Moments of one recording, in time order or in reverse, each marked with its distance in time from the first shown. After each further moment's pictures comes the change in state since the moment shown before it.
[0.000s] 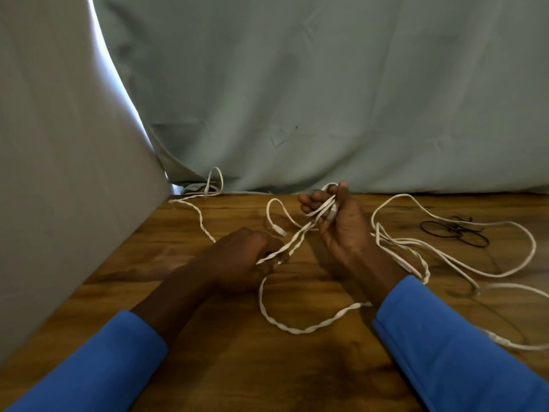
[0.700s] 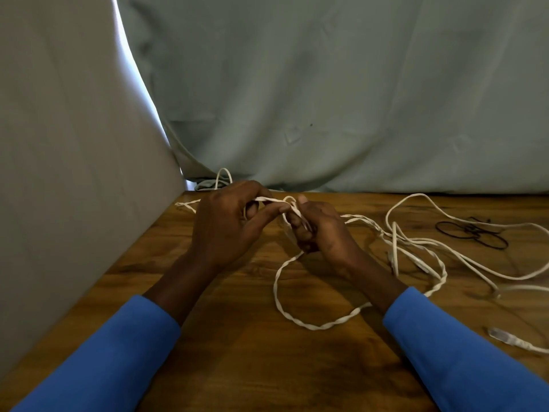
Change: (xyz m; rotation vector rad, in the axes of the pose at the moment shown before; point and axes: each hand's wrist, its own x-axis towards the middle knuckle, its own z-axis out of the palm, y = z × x) left_hand -0.014 0.001 -0.026 -0.055 0.896 0.086; right_hand -0.039 0.020 0.019 -0.814 -0.302 0.018
